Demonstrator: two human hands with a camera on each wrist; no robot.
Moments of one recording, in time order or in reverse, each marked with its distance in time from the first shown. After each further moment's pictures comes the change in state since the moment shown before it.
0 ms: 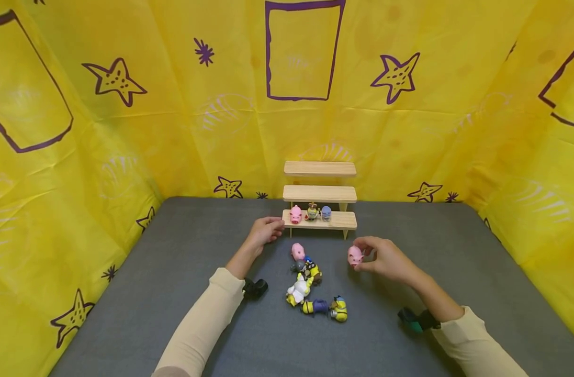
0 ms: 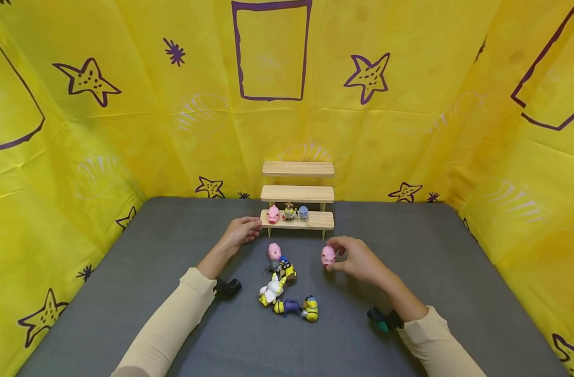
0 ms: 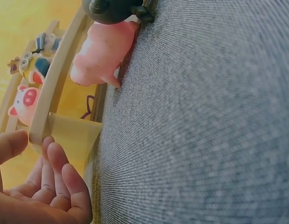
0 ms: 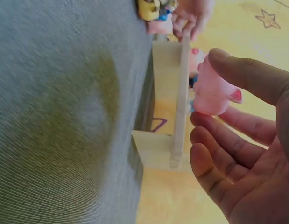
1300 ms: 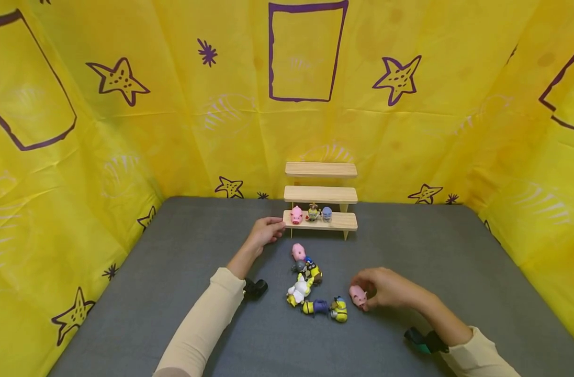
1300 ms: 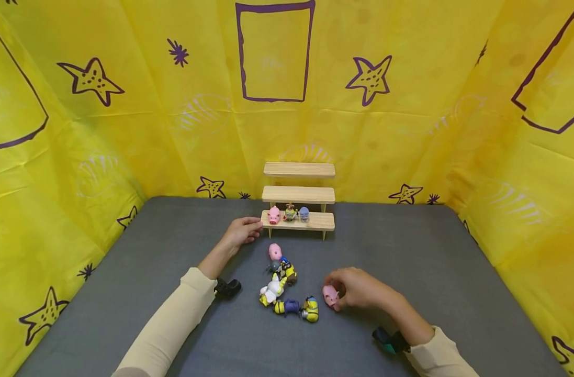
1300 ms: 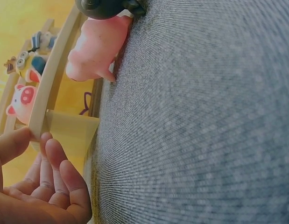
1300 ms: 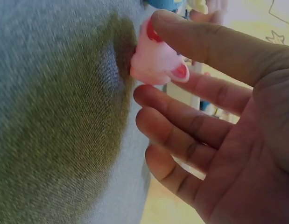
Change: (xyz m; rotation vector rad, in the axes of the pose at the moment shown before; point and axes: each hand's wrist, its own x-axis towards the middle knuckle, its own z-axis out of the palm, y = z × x) left_hand -0.001 -0.002 -0.001 0.044 -0.011 0.022; right_hand -0.032 -0.011 0.014 -0.033 -0.346 -0.095
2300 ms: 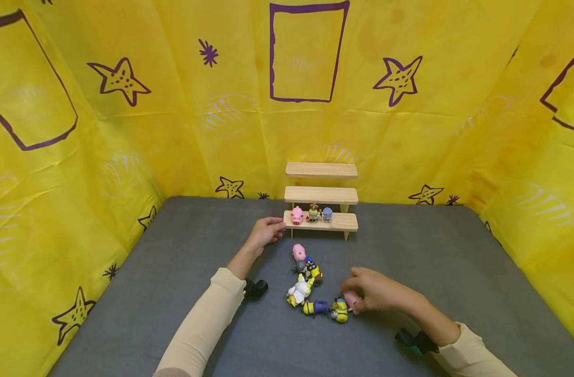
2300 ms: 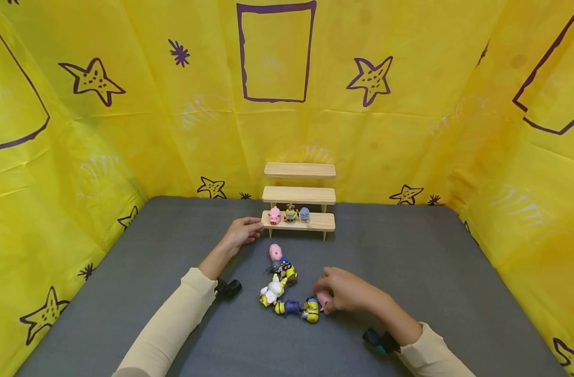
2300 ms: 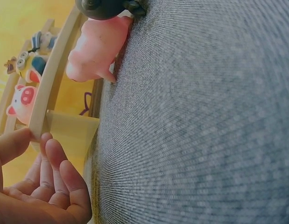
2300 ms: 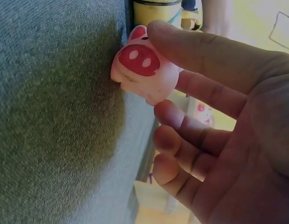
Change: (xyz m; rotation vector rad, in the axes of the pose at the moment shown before) left_hand 0.000 0.001 0.001 0.006 0.017 -0.023; right_hand 0.011 -0.018 0.009 -0.122 0.019 -0.088
